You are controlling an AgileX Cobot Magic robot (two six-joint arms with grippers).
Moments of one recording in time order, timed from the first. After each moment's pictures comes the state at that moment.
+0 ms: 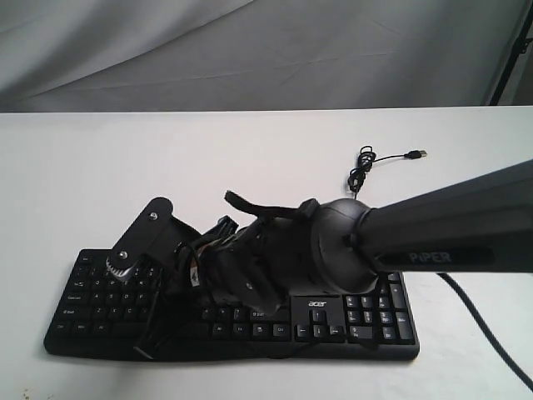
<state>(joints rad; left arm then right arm) -0.20 0.00 0.00 0.04 0.26 -0.02 0.95 2.06 -1.19 0.05 0.07 -0.25</state>
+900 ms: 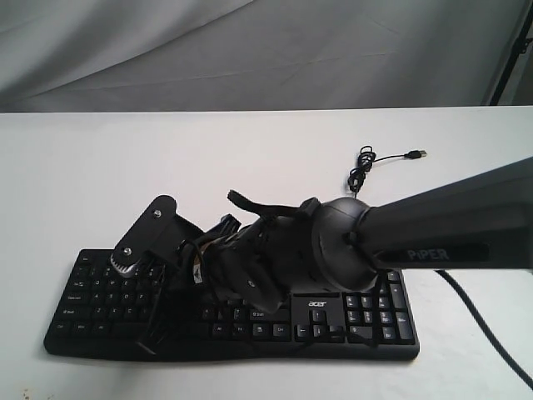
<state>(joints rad) -0.20 0.00 0.00 0.04 0.26 -0.02 0.94 2.07 -1.19 0.05 0.05 -0.25</state>
